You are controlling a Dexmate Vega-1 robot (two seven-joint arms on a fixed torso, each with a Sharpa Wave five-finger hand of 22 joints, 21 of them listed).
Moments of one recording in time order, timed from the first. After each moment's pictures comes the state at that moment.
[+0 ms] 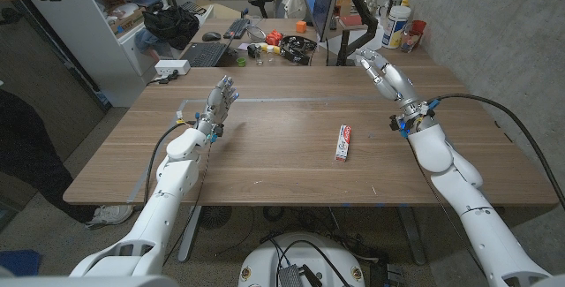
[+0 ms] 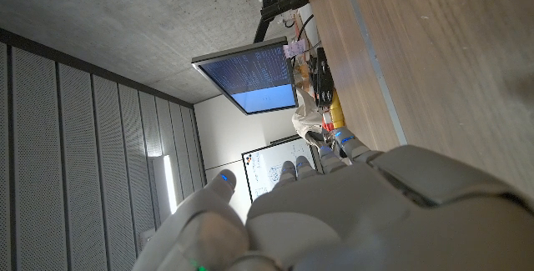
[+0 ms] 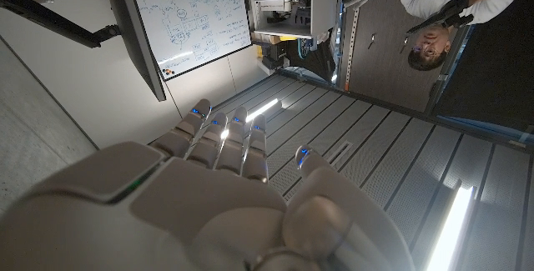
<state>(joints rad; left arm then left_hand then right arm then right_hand) 0.86 0.21 -0.03 -1.25 -0.28 -0.18 -0.32 0.00 0.06 0.41 0.19 0.21 -0.17 -0.07 0.19 0.18 -0.17 -0.12 0.19 0.17 -0.17 -0.03 0.19 0.19 -0.17 -0.03 0.45 0.20 -1.04 -0.34 0.03 -1.55 -0.57 0.75 -0.18 0.14 0.13 0.39 0.08 0.21 0.31 -0.03 0.21 0.18 0.29 -0.01 0.24 0.18 0.16 -0.04 0.18 0.16 0.12 -0.04 0.33 0.19</state>
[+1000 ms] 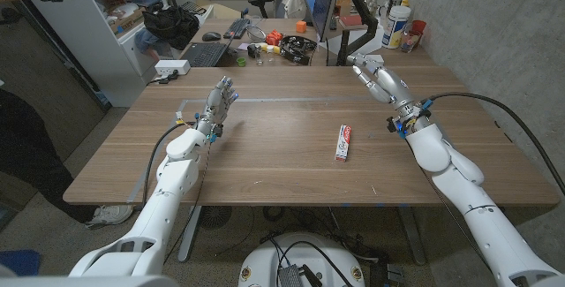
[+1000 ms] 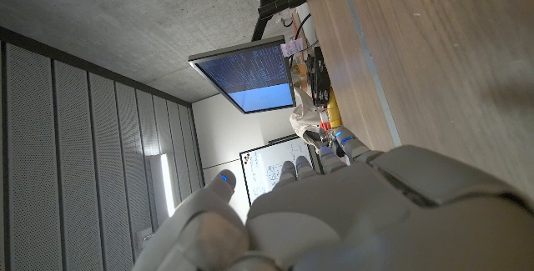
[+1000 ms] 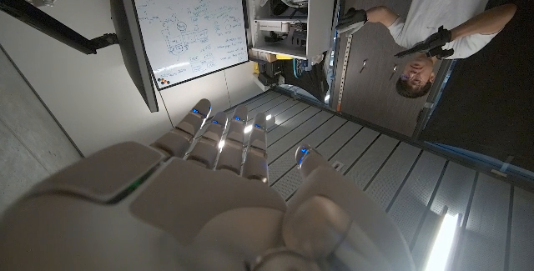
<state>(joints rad) 0.85 0.21 -0.04 -1.22 -0.28 -0.19 -0.33 0.00 0.06 0.41 0.19 0.21 -0.17 -0.07 0.19 0.18 -0.17 -0.12 0.19 0.17 -0.17 -0.03 0.19 0.19 -0.17 -0.03 0.46 0.20 -1.04 -0.40 -0.01 -1.57 -0.63 0.71 -0.21 0.15 0.13 0.39 0.07 0.21 0.33 -0.03 0.21 0.18 0.30 -0.01 0.24 0.18 0.17 -0.04 0.18 0.17 0.14 -0.04 0.33 0.19</state>
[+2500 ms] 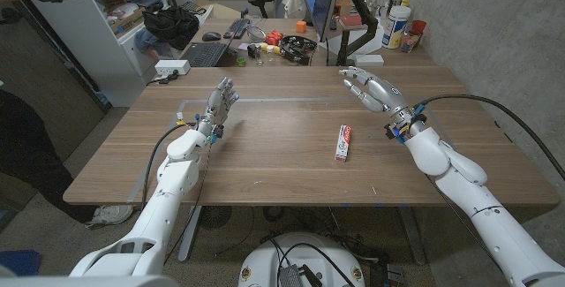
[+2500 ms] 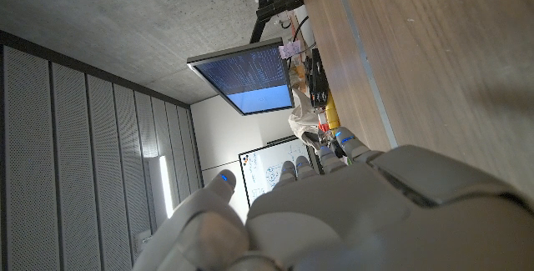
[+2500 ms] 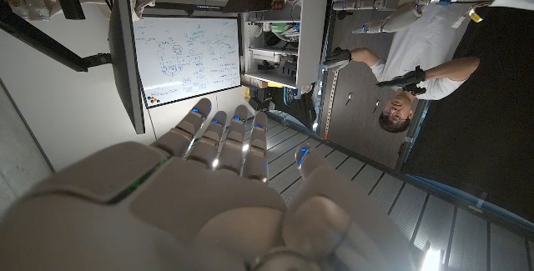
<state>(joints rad) 0.85 0.21 -0.04 -1.22 -0.27 -0.18 -0.33 0.00 0.06 0.41 0.19 0.21 -0.17 -0.07 0.19 0.18 -0.17 -0.12 0.19 0.17 -0.17 -0.03 0.19 0.19 -0.17 -0.03 0.46 0.20 -1.05 -0.47 -0.06 -1.58 -0.69 0.67 -0.21 0.15 0.13 0.40 0.07 0.21 0.33 -0.03 0.20 0.18 0.31 -0.01 0.24 0.18 0.18 -0.04 0.18 0.17 0.14 -0.04 0.33 0.19</state>
